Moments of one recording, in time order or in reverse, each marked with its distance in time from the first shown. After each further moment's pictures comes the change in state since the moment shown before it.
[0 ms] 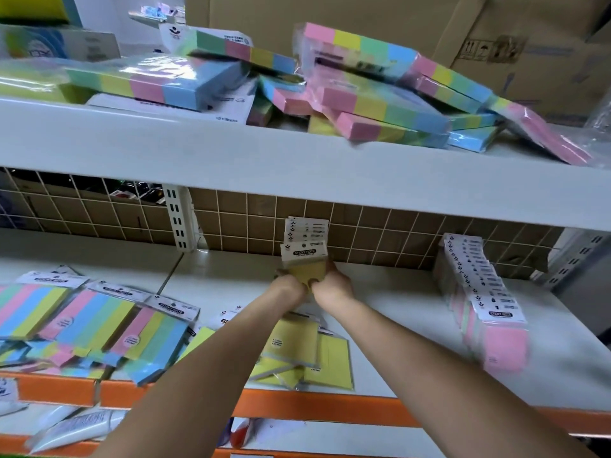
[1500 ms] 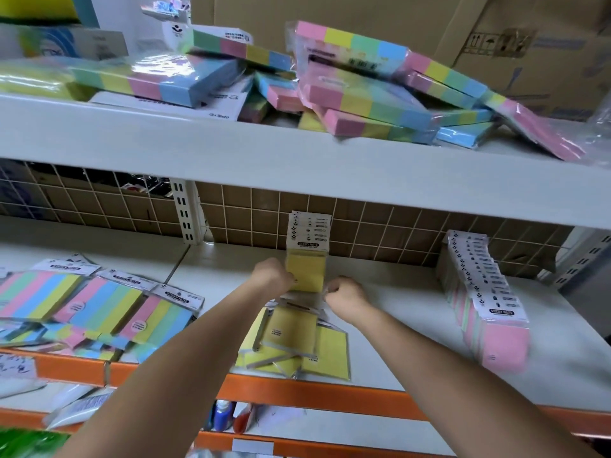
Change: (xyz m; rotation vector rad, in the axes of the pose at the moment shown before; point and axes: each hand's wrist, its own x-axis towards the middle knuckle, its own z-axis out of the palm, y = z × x) left_hand -0.013 -0.014 -0.026 0.033 0.065 -0.024; right_hand -0.013 0.040 -0.009 0.044 -0.129 -0.007
